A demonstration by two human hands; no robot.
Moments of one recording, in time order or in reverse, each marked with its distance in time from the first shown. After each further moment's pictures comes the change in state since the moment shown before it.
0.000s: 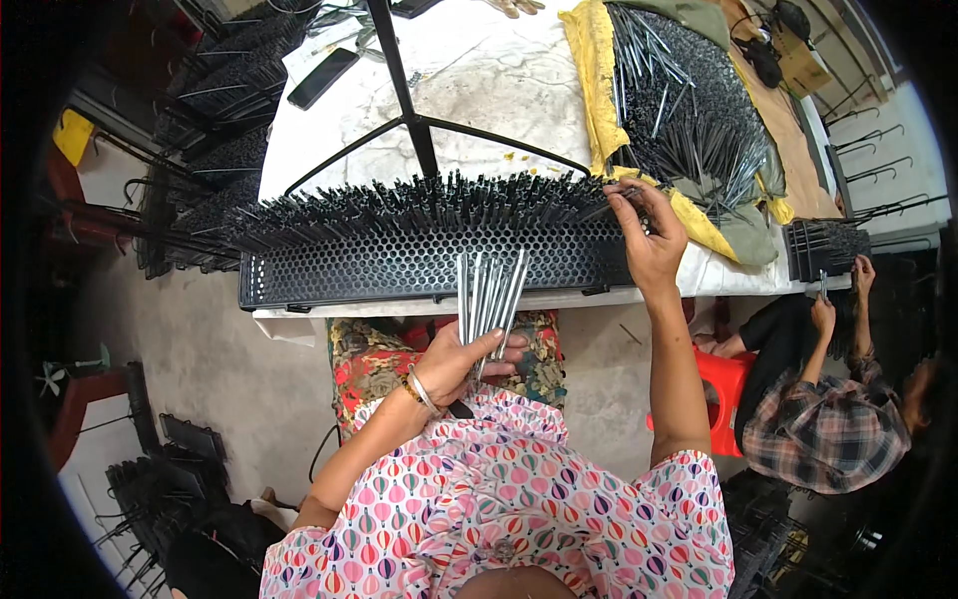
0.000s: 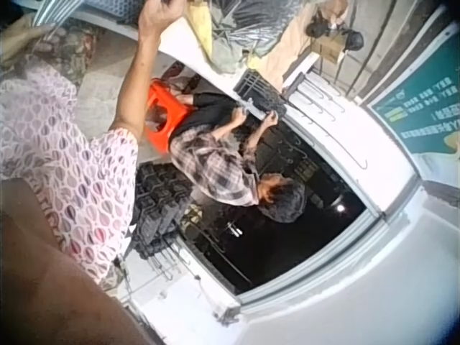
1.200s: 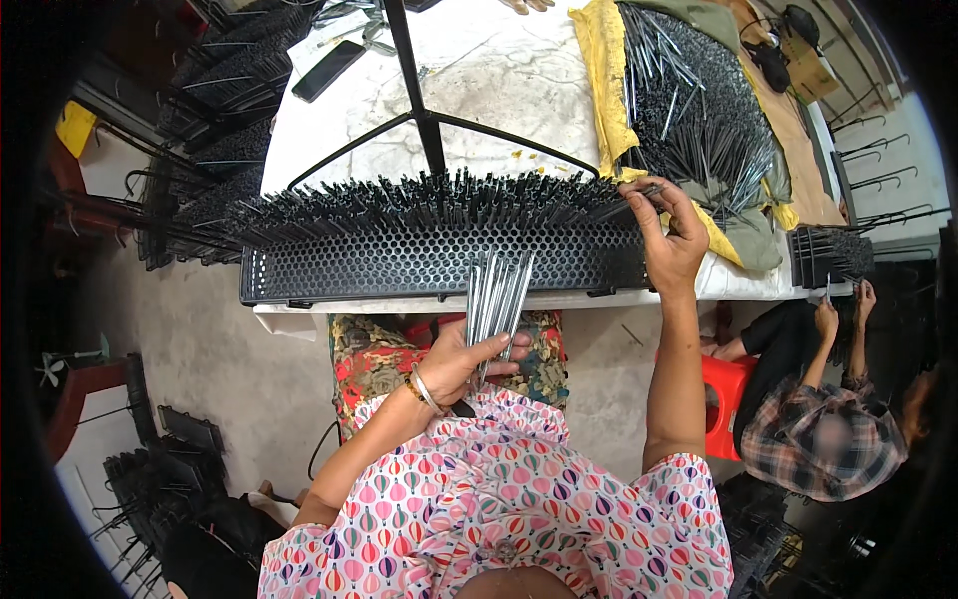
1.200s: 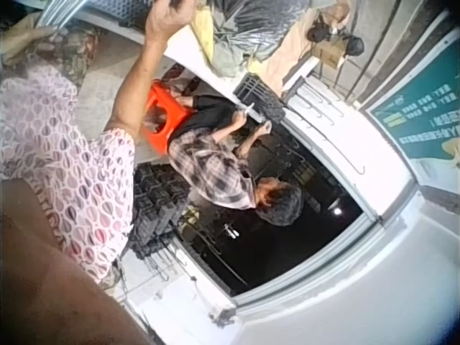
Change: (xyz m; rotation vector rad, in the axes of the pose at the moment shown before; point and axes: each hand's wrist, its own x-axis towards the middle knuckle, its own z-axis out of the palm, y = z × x) left_hand 0.003 -0.002 -0.002 -0.012 0.006 0.006; right_hand 0.009 -0.008 -0.005 -0.026 -0.019 0.012
